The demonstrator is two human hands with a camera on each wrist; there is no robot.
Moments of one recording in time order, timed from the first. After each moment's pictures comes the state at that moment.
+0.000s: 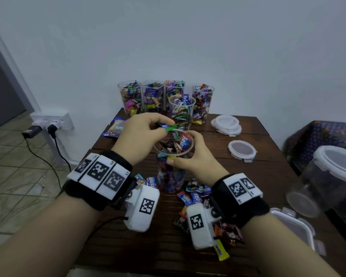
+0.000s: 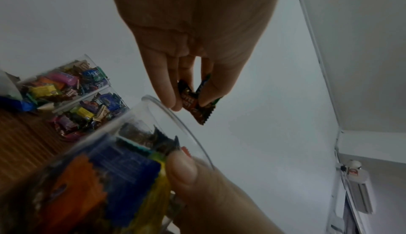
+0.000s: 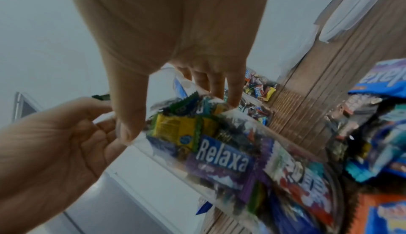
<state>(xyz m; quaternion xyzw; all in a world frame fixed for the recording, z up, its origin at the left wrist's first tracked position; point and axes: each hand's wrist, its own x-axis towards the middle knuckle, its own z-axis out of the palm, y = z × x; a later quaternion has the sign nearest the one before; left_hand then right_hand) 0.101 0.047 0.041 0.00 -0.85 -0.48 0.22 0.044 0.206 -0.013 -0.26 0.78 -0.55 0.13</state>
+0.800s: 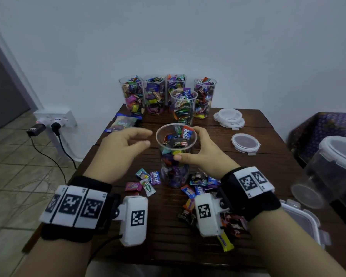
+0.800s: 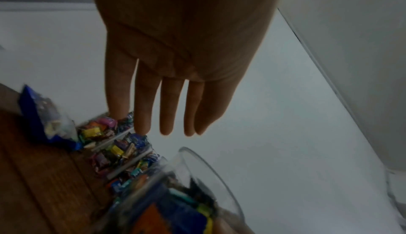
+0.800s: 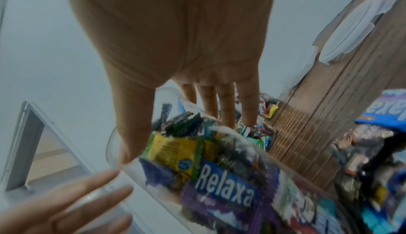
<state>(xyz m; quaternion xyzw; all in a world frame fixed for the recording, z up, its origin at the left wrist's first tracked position) 0.142 0.020 0.014 0.07 -0.86 -0.47 0.19 0.048 0.217 -0.002 -0.27 0.81 -0.51 0.15</state>
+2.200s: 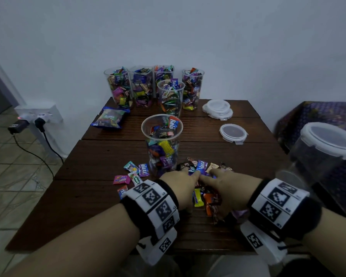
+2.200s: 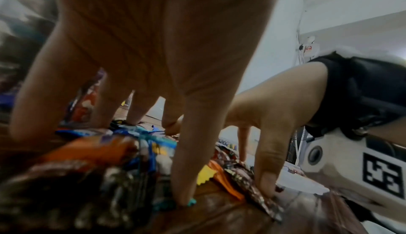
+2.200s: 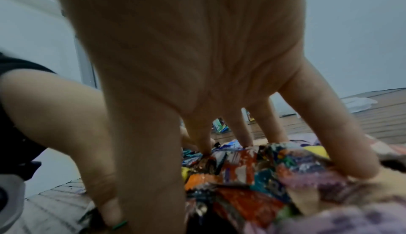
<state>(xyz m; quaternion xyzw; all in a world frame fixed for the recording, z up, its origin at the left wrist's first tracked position) 0.107 0.145 -0.042 -0.10 -0.96 0.02 -0.26 0.068 0.289 -0.031 -0.34 0.89 0.15 0.27</state>
